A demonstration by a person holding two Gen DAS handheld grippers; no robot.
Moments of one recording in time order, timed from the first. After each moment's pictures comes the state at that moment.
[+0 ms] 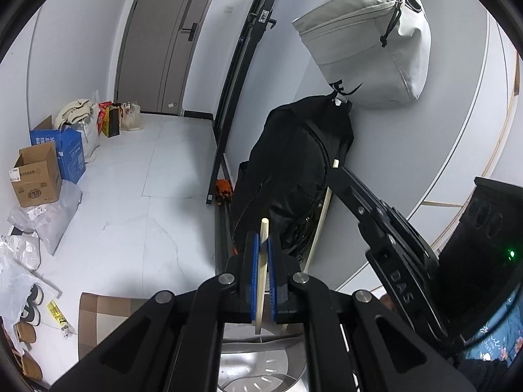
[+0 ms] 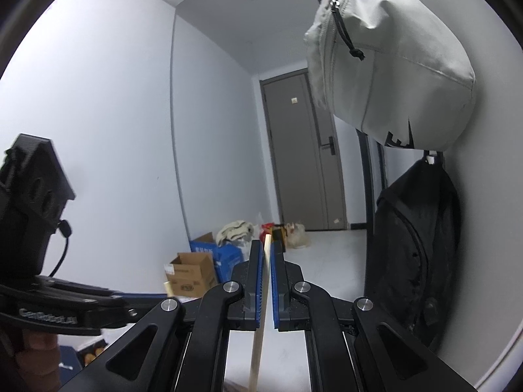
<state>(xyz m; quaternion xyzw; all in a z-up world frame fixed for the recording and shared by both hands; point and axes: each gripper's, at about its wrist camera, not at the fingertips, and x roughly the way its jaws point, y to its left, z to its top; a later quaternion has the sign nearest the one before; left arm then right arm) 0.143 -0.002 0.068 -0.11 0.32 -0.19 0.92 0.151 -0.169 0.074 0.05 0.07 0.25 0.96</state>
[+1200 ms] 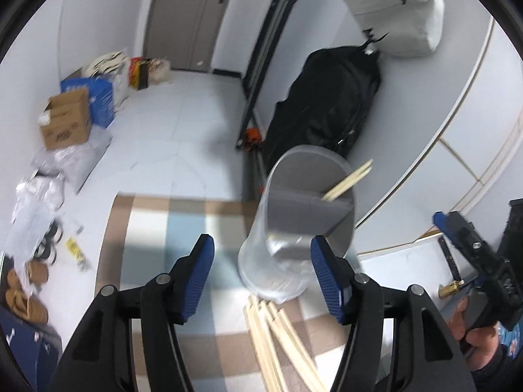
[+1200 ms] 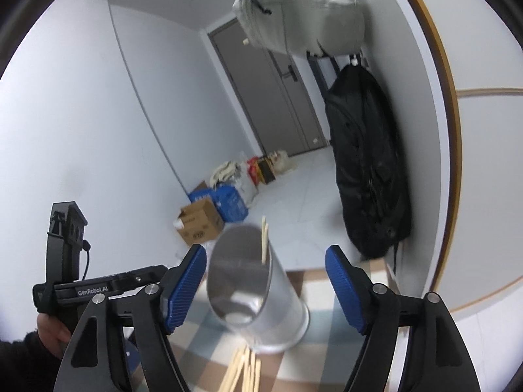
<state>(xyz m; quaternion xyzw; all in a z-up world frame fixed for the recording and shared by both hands) 0.066 0.029 0.000 -0.12 0.41 -0.13 0.90 0.044 -0.232 0.031 0.16 0.26 0.21 0.93</state>
